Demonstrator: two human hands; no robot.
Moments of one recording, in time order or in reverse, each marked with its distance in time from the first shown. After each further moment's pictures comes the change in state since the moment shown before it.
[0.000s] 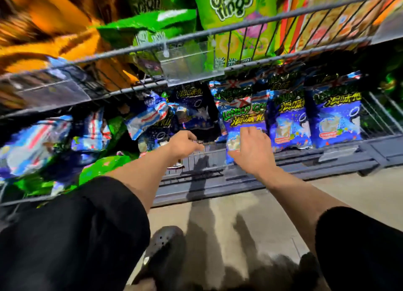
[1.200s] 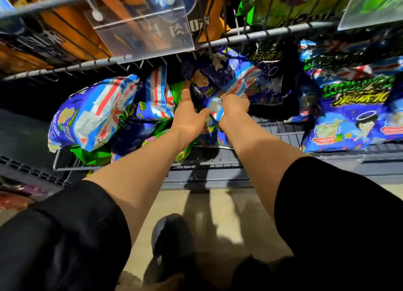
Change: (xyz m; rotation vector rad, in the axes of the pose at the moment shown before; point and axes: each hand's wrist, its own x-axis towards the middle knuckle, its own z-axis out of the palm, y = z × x) left_hand 0.007 -0.142 -0.130 -0.203 0.356 0.002; right_hand 0.092 -0.279 0.072 1.774 -0.104 0.862
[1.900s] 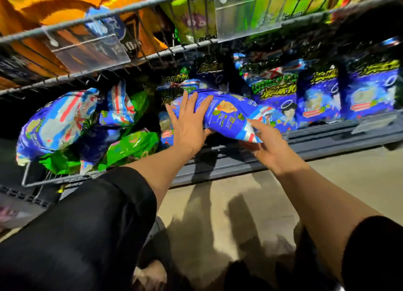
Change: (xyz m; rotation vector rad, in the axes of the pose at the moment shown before) left_hand -0.063 0.037 0.077 0.714 0.098 0.590; right_hand -0.056 -0.052 -0.205 0.041 -0.206 -0.023
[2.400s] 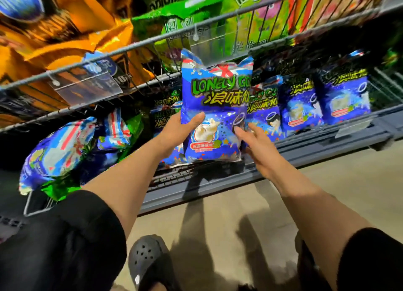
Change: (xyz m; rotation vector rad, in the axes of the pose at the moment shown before) left_hand 0.011 0.024 -0.046 -1.033 -0.289 -0.182; right_hand -0.033 -0.015 -0.029 -0.316 -0.034 -0.226
